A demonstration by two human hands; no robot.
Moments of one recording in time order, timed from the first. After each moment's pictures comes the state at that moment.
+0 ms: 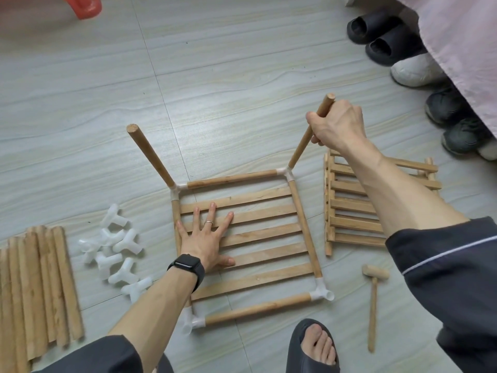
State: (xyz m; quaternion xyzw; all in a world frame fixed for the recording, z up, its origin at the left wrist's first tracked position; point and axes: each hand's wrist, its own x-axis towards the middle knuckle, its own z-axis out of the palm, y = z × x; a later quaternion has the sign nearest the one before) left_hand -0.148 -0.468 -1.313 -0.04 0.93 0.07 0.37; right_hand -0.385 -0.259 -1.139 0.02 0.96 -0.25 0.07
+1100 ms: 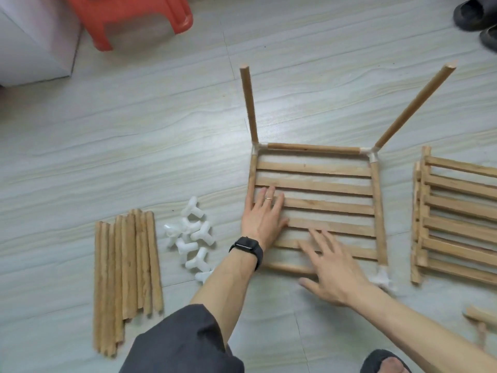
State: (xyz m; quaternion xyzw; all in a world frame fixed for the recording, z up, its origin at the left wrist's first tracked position) left_hand -0.179 -0.503 -1.311 -0.06 0.98 0.06 0.19; right_hand -0.165 -0.292 -1.306 -0.32 0.89 0.01 0.33
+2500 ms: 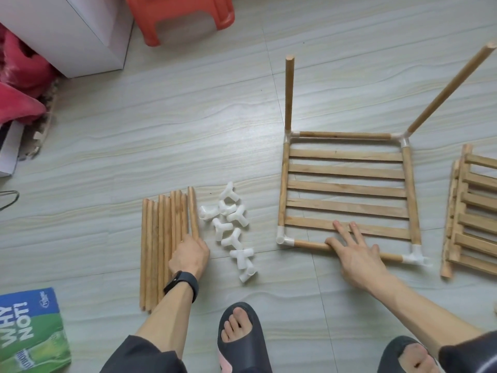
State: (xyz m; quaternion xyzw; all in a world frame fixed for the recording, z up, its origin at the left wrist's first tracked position) left_hand 0.018 -0.643 -1.294 -0.56 0.80 0.14 0.19; right_hand -0.153 -0.305 -1.313 -0.29 0.89 0.07 0.35
